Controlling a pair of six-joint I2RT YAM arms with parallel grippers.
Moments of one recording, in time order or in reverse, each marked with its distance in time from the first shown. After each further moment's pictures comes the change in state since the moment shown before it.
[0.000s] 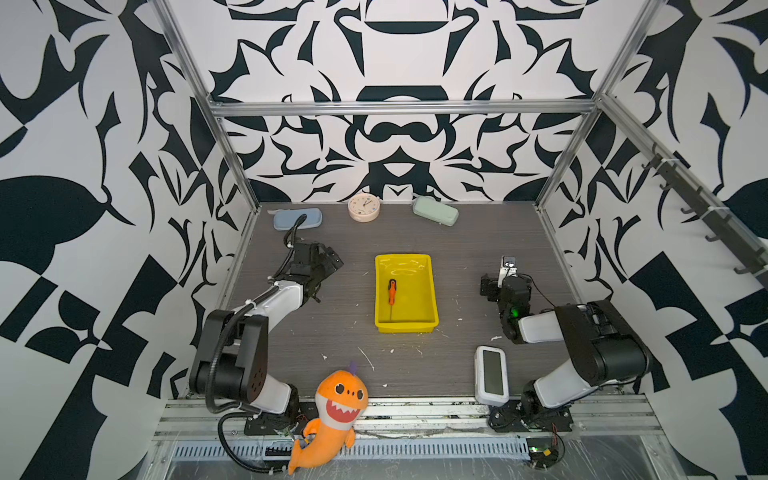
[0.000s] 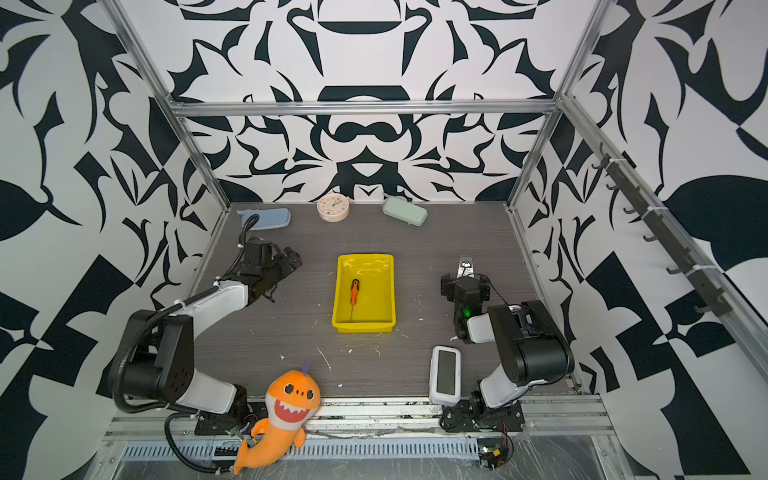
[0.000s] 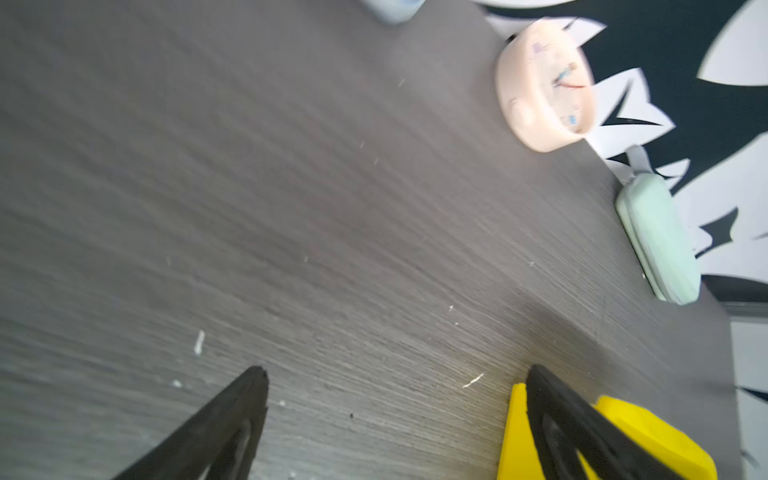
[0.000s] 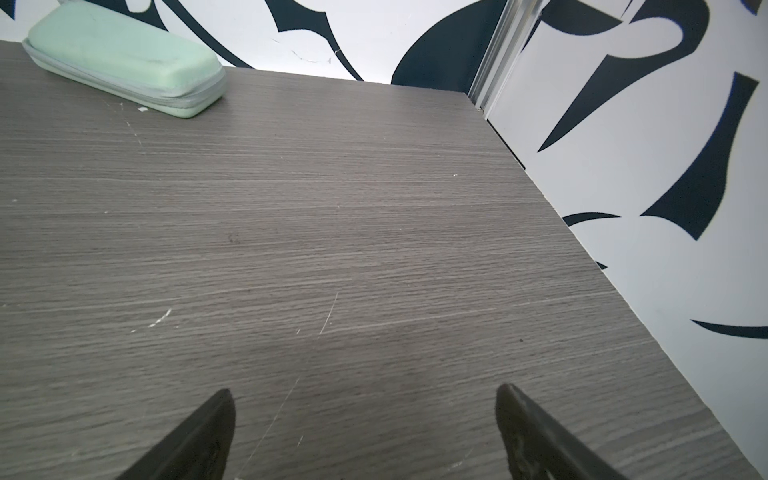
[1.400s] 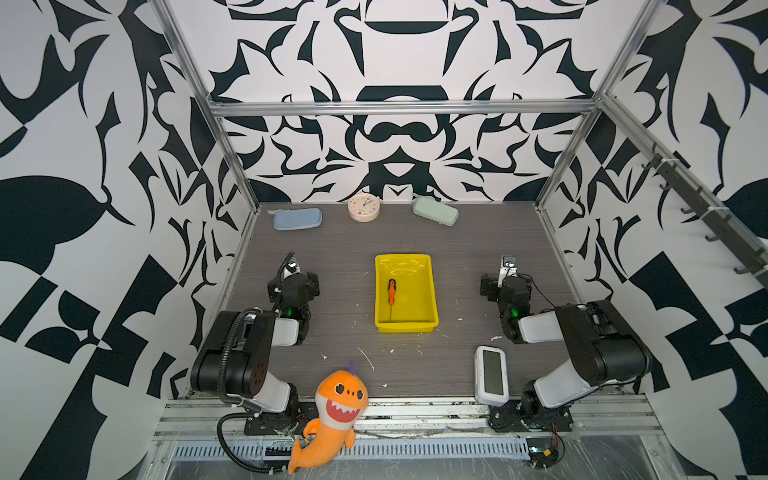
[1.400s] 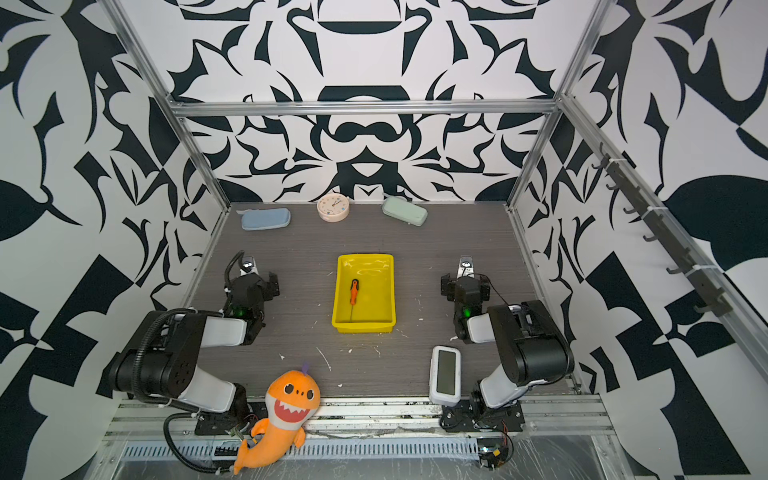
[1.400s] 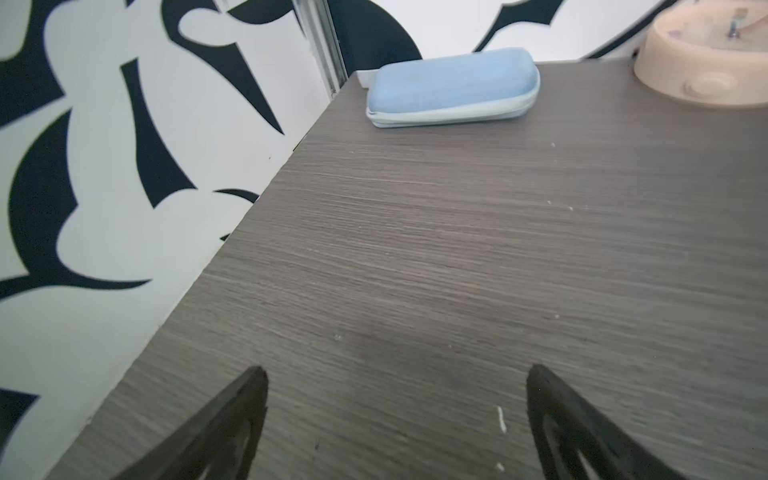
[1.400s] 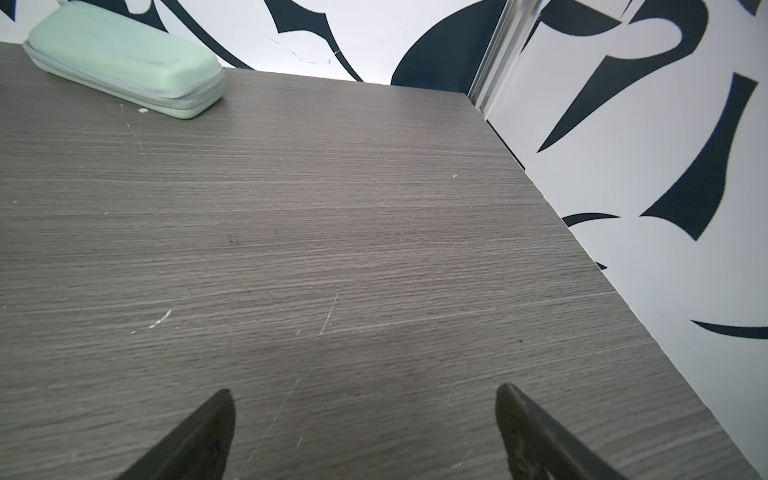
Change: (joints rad) left arm 0.120 0.051 -0.488 0.830 -0.356 0.652; right arm 0.000 0.000 0.000 0.002 0.000 0.000
